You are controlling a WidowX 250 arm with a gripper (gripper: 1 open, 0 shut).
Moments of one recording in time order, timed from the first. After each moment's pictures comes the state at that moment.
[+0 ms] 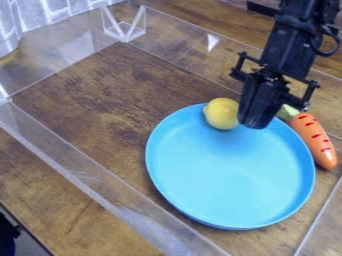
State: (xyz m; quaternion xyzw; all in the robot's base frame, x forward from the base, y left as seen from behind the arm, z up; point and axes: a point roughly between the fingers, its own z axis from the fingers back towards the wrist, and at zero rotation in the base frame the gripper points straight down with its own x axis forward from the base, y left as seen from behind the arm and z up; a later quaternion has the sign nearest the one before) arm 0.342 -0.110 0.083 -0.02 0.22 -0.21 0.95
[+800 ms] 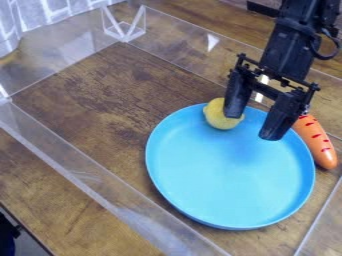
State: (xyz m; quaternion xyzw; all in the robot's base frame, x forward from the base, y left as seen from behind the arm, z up) arm 0.342 -0.108 0.073 -0.01 0.24 -0.20 0.95
